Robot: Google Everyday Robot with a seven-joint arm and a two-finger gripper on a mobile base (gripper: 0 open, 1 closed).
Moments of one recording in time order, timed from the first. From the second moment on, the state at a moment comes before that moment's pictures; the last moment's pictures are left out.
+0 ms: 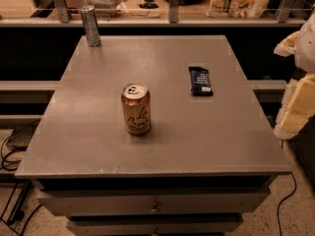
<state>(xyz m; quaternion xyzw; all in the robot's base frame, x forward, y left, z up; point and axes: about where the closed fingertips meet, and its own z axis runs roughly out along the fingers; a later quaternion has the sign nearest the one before) 0.438 -0.217 0.976 -0.60 0.78 -0.03 0.16</state>
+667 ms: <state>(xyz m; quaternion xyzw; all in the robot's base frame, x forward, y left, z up) 0.451 -0.218 0.977 -0.59 0.79 -0.02 0.19</state>
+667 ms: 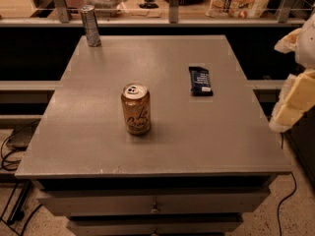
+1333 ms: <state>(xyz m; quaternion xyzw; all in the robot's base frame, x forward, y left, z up) 0.485 -0.208 0.982 -0.56 0.78 0.00 0.26</state>
